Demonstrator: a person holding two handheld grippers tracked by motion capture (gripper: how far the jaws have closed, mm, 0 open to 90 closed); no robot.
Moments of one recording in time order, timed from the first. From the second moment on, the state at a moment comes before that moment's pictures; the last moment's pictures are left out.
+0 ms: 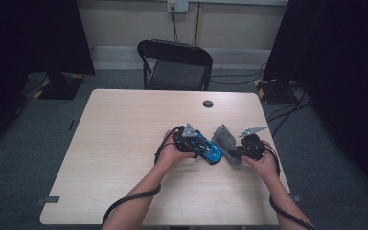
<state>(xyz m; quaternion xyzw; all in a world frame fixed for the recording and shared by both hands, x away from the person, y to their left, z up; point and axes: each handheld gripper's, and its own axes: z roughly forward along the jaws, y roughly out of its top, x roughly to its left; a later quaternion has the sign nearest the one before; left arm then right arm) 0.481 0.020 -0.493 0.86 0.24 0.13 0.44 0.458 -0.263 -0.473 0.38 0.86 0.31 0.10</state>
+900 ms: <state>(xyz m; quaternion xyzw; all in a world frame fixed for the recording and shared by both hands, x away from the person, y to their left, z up) 0.480 0.018 -0.493 0.86 0.24 0.13 0.44 0.426 -0.295 -0.467 0.39 0.86 0.32 0.09</state>
